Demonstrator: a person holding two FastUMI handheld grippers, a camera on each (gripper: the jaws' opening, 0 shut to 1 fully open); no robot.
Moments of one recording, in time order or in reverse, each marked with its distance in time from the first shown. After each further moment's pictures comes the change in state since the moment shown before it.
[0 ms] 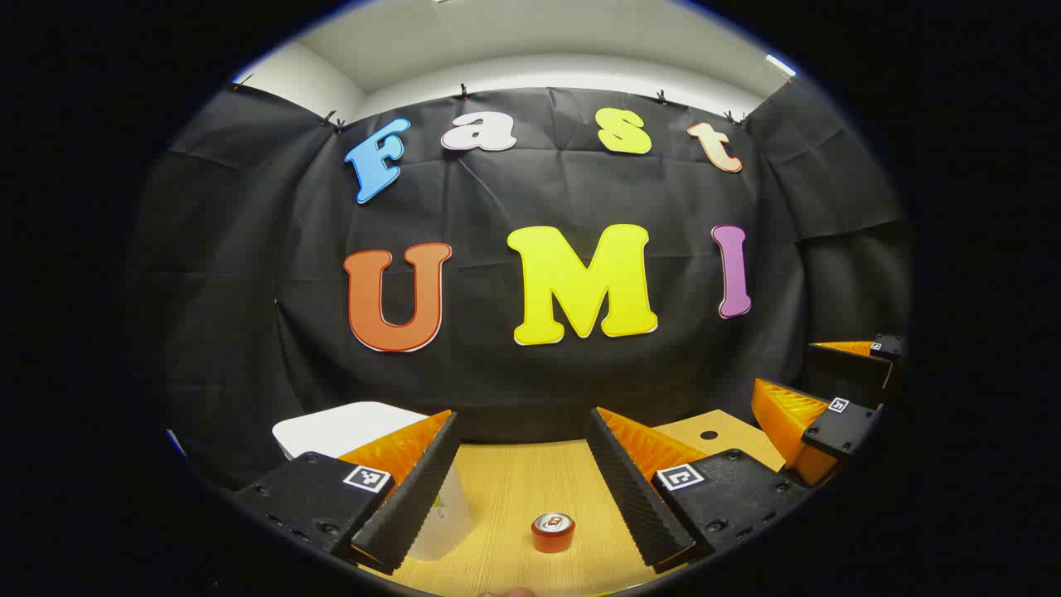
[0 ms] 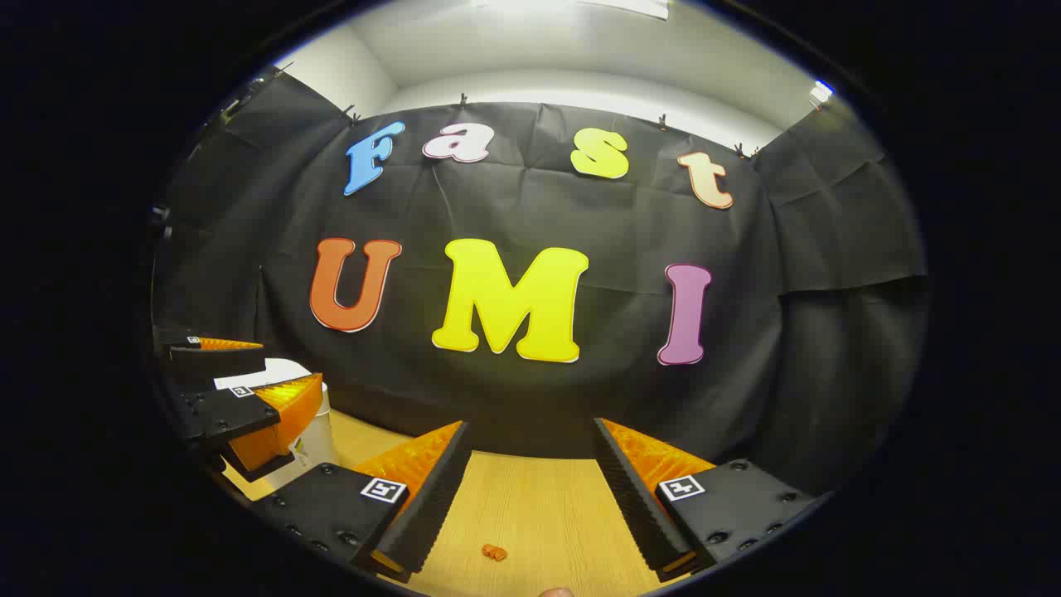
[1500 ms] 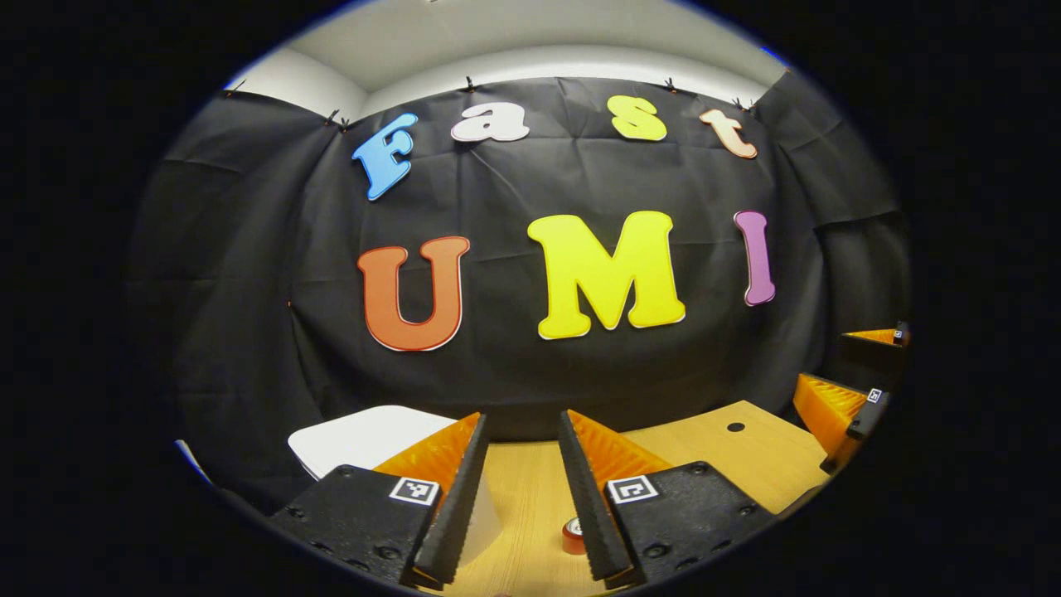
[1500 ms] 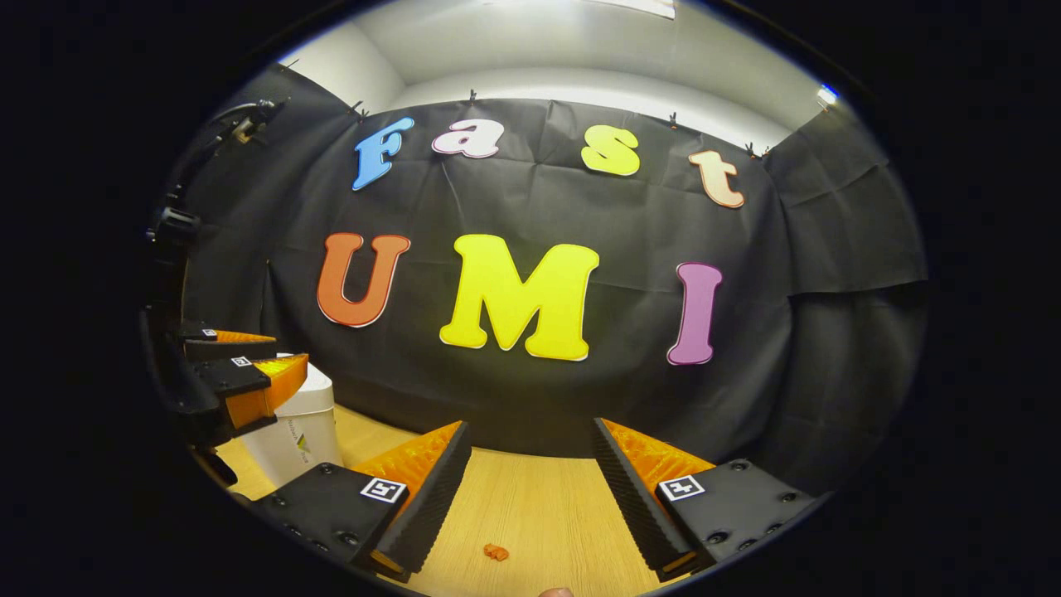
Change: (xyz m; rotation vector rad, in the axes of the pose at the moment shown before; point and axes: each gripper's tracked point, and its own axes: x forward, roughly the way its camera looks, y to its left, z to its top) left arm 0.020 0.042 -0.010 0.019 0.056 0.090; right arm 0.010 0.013 -0.004 -0.013 0.009 0.056
